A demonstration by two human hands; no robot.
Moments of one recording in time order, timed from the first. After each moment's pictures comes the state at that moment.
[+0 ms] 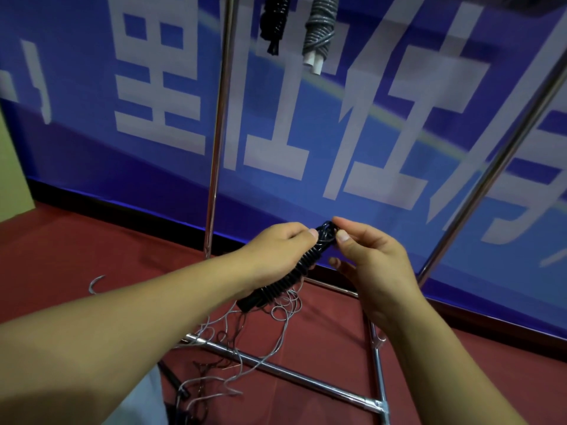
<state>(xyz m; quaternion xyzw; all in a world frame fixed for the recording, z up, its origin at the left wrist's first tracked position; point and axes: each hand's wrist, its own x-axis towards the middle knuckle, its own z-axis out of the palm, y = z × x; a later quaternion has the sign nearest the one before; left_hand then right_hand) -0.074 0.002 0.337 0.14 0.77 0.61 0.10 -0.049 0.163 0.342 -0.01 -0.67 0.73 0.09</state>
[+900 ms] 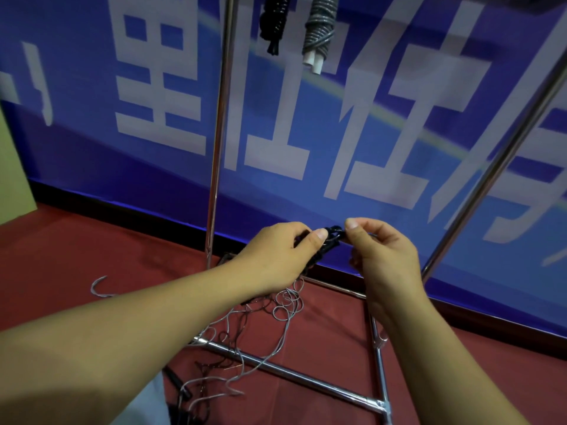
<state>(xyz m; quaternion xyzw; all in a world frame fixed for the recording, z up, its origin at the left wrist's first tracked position) -0.077 0.001 0.331 0.19 0.88 0.44 -0.05 -0.055 0.163 0.345 -0.06 -0.68 0.71 0.20</state>
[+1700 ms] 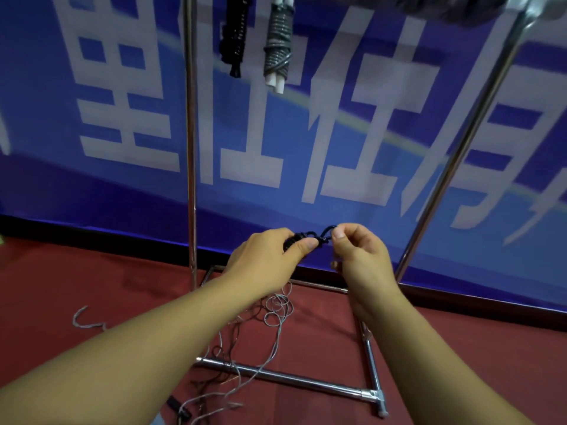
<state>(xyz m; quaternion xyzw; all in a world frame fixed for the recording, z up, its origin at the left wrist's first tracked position) -0.093 0.016 0.343 0.17 0.92 0.35 -0.09 -0.060 0.172 0.349 -0.07 -0.70 0.68 0.20</state>
